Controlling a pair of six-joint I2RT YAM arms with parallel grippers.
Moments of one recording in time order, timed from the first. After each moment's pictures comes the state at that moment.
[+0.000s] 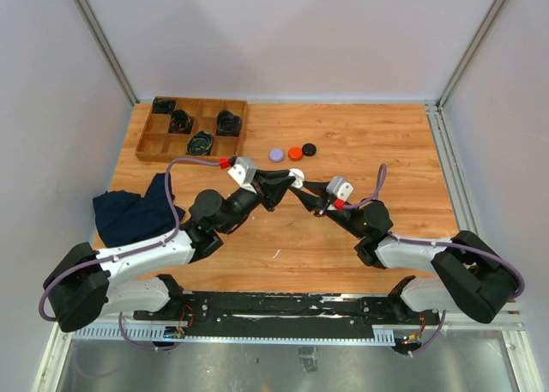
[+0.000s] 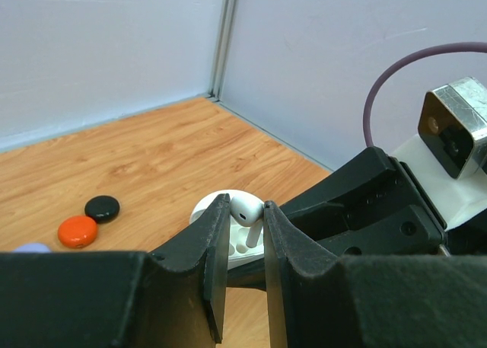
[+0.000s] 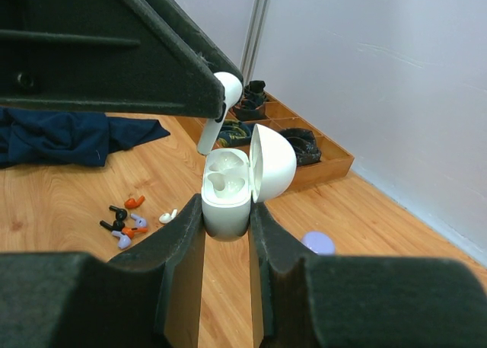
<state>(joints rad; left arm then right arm) -0.89 1.14 0.54 0.85 -0.04 -0.21 0.72 1.31 0.32 1.30 -0.28 -0.14</state>
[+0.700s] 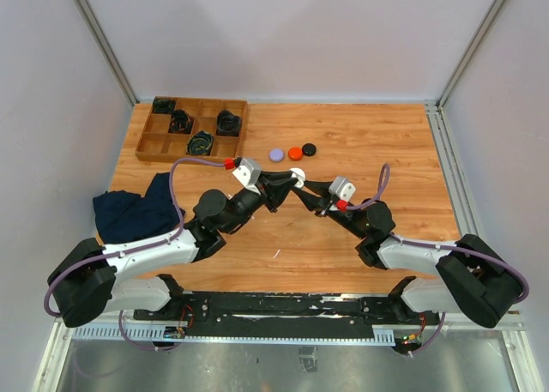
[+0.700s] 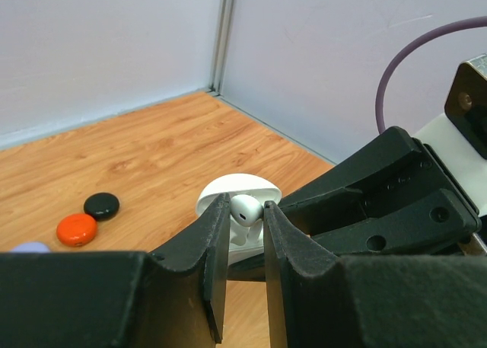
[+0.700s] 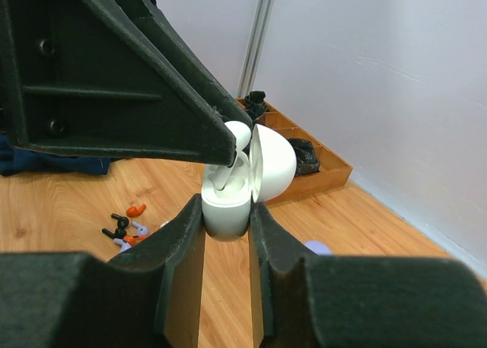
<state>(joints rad) -0.89 1.19 0.54 0.88 -0.04 -0.19 0.72 1.27 0.32 1.29 -0.29 -0.14</state>
